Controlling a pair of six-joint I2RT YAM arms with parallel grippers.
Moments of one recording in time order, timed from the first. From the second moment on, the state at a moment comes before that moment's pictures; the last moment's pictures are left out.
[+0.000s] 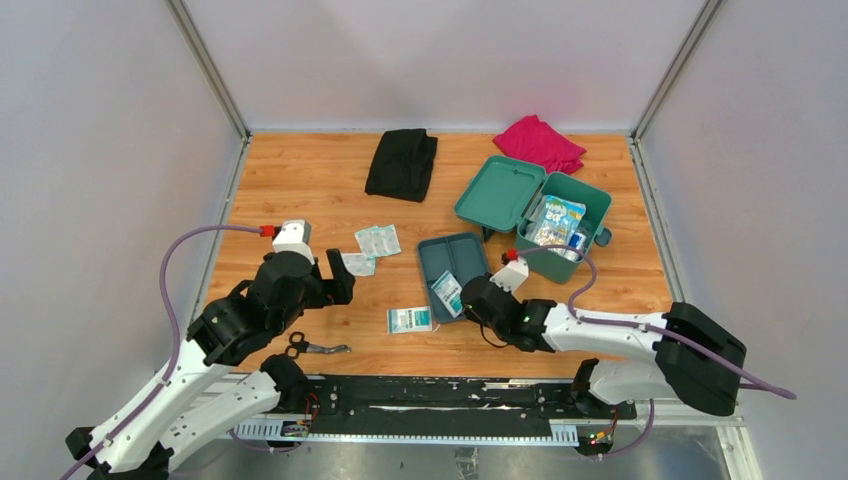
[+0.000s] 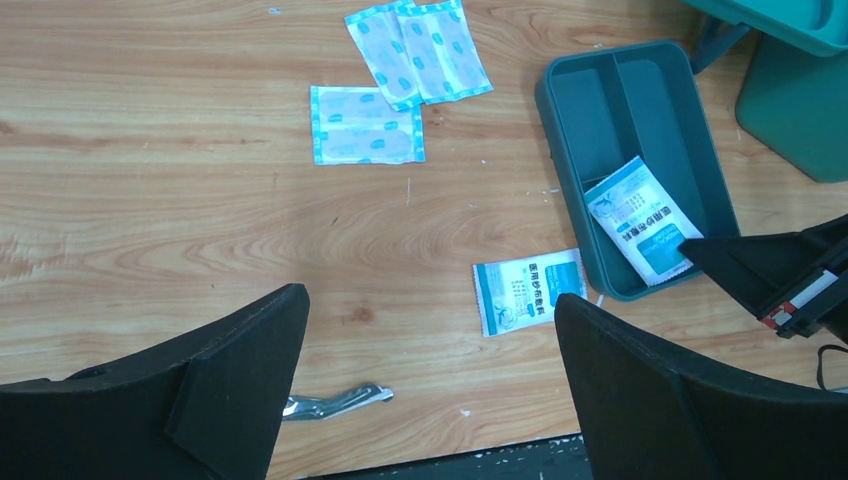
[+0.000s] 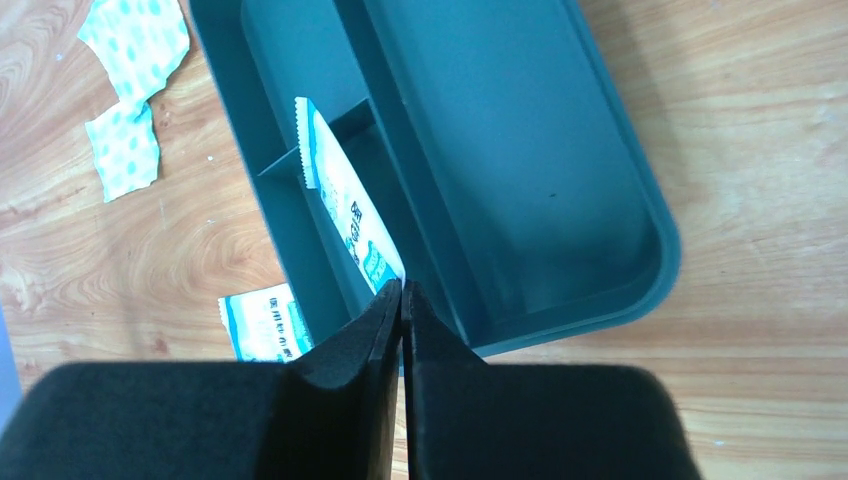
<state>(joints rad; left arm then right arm) -0.75 0.60 0.83 -0.86 -0.43 -0.61 1.06 1.22 0.52 -0.11 0.55 1.25</state>
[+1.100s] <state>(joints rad) -0.75 0.61 0.81 -0.87 -0.42 -0.62 1.05 1.37 0.86 -0.27 0.46 0.74</state>
